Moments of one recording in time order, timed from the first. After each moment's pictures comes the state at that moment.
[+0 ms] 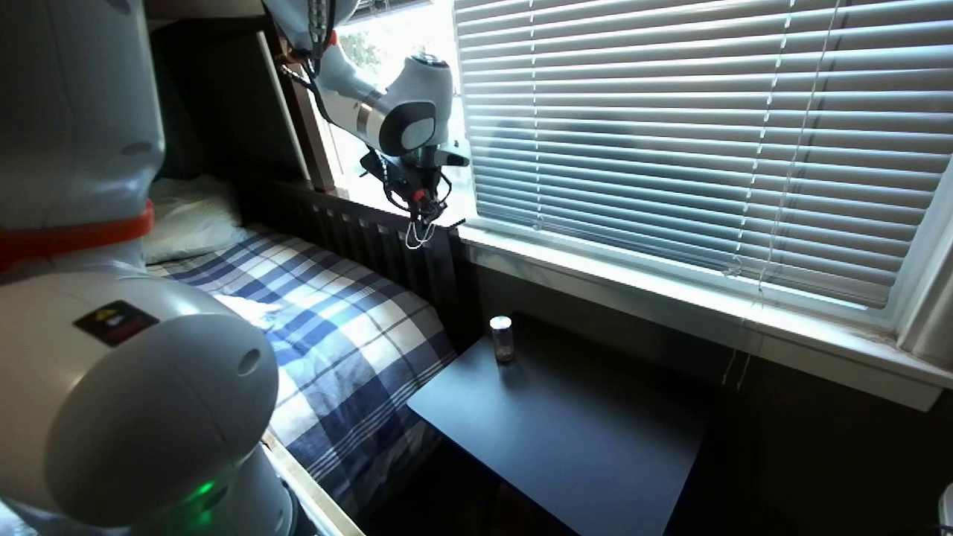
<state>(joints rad) 0.24 0.26 0.29 -2.16 0.50 2.66 0.10</state>
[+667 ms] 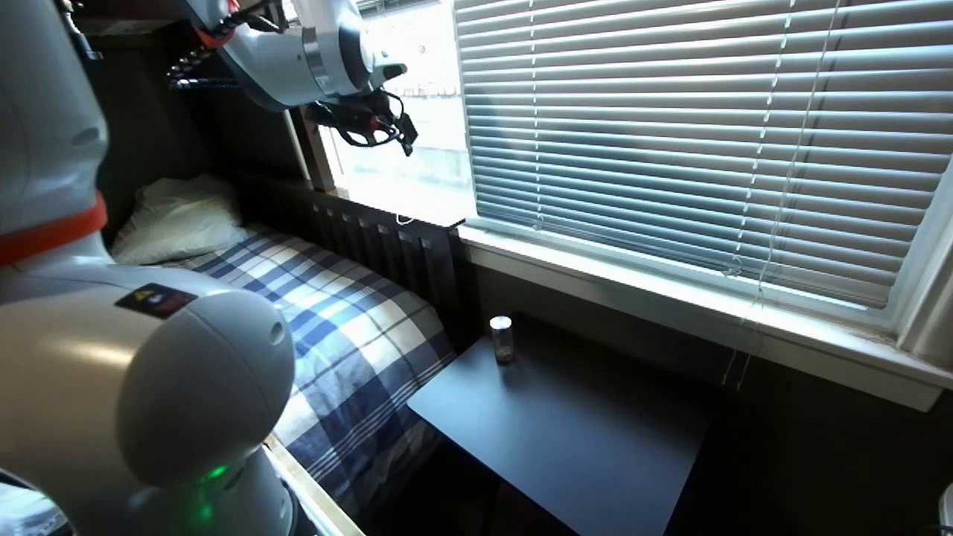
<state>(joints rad) 0.42 0.06 0.23 -2.15 -0.17 2.81 0.55</state>
